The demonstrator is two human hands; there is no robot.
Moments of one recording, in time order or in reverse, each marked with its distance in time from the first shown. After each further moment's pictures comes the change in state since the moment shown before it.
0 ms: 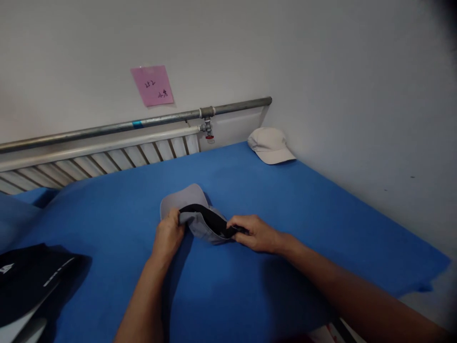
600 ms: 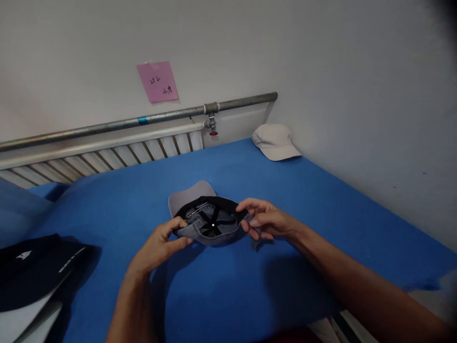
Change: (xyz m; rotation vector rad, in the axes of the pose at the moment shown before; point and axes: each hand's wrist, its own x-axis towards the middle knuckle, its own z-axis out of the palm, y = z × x) left_hand -0.026 0.026 -0.057 0.027 -0.694 0.051; right_hand -0.002 0.002 -0.022 1.097 -0.158 0.219
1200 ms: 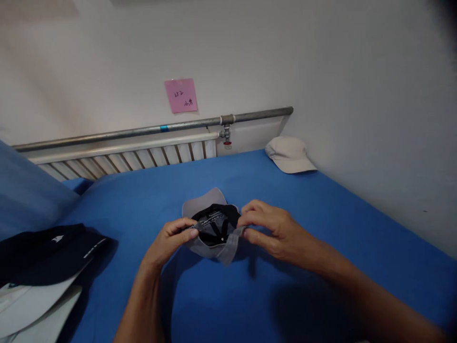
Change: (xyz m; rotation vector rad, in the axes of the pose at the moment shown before) left_hand -0.007 -0.002 0.000 -0.330 0.169 -0.003; right_hand -0.003 -0.051 0.090 -1.165 0.190 -0.348
